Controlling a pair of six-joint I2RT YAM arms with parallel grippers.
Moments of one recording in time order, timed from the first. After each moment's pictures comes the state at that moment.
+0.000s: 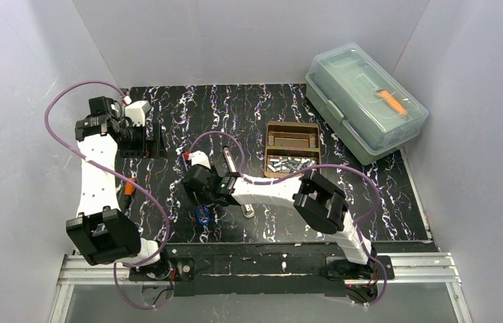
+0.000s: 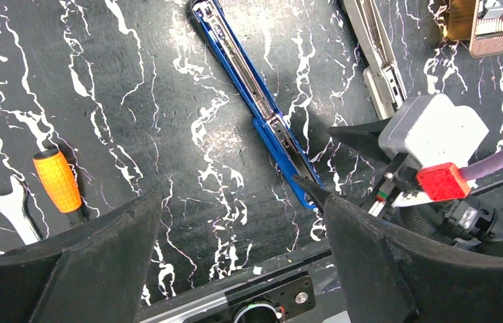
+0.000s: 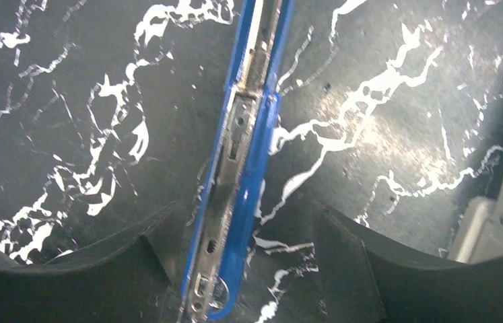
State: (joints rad) left arm 0.26 1.40 1.44 -1.18 0.47 0.31; right arm 1.24 2.14 1.63 -0.32 0.30 0.56
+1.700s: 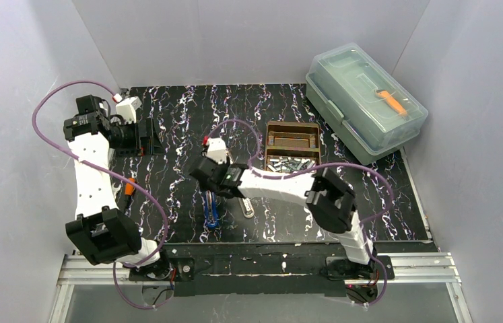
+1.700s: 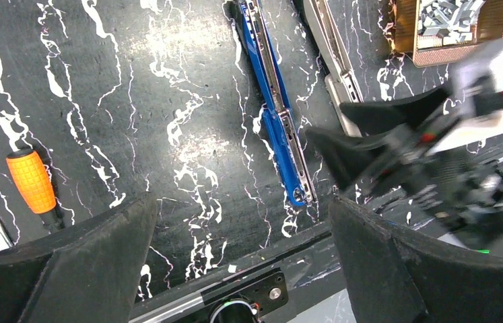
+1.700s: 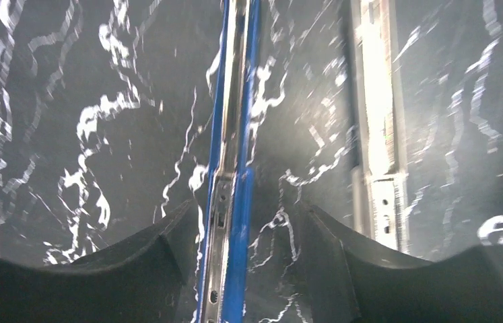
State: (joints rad) left arm 0.34 1.41 1.51 -1.27 0.60 0.30; right arm 1.22 2.11 1.68 -0.48 0.53 0.80
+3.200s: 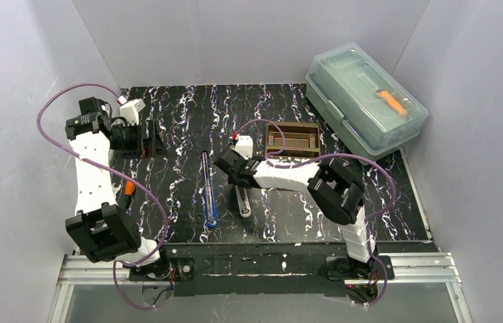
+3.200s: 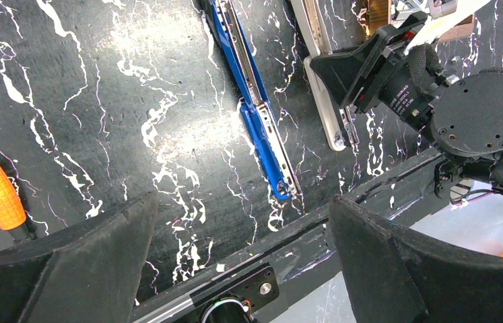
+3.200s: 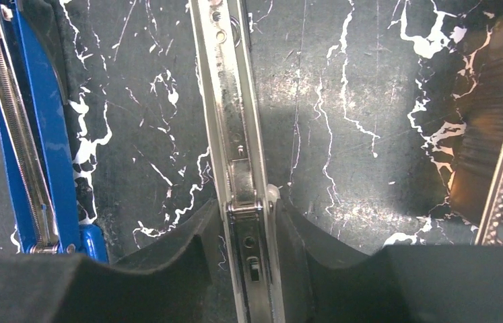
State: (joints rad) left arm 0.34 1.43 1.50 -1.30 0.67 0.34; right arm 1.04 2.05 1.46 -0.41 0.51 0.84
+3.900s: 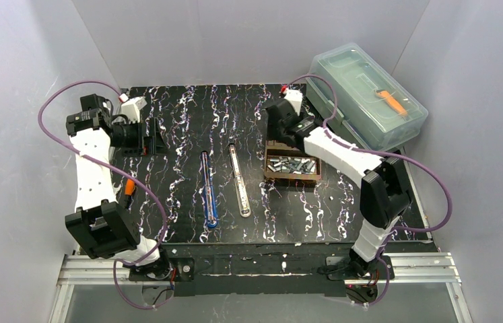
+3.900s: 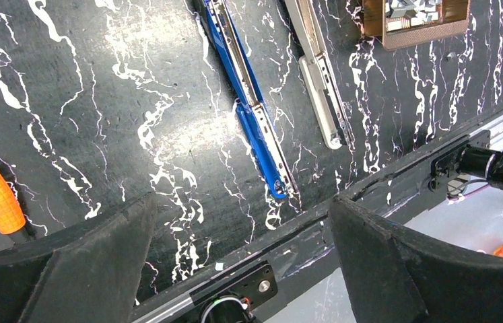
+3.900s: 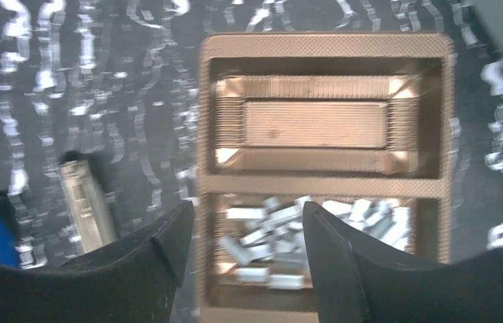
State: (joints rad) left arm 0.32 1.45 1.54 -1.32 0.68 0.35; right arm 0.74 1.75 1.46 -0.50 0.49 0.62
